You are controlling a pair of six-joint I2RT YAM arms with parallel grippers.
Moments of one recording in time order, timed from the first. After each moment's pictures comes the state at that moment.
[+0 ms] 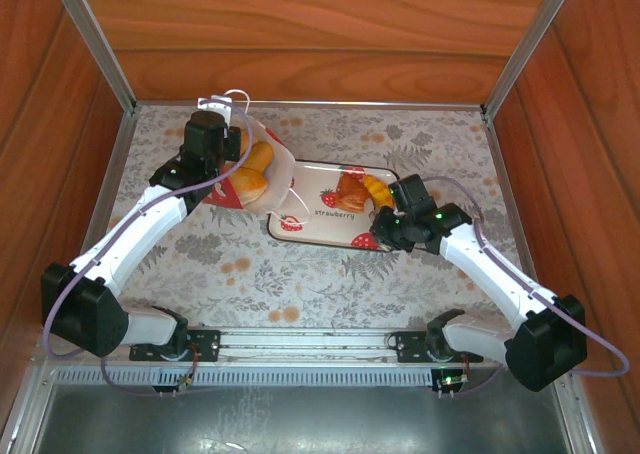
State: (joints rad) left arm -0.44 1.33 1.15 -0.22 -0.39 -0.06; right arm 0.53 1.15 0.86 -0.78 -0.12 0.91
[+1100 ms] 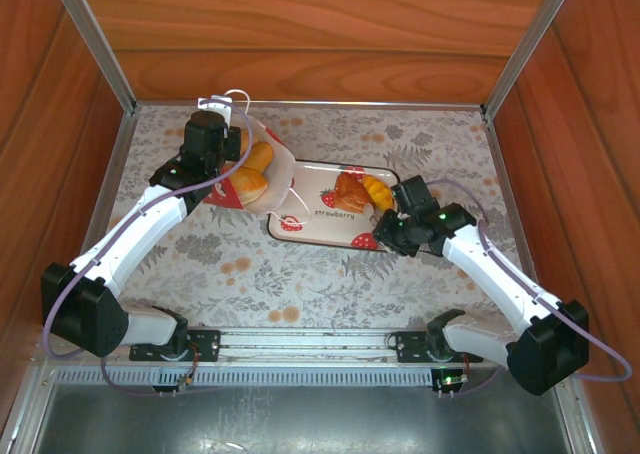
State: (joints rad) left arm -0.44 1.33 1.15 -0.22 -0.39 -0.06; right arm 0.52 1.13 0.90 -0.88 -0.12 0.93
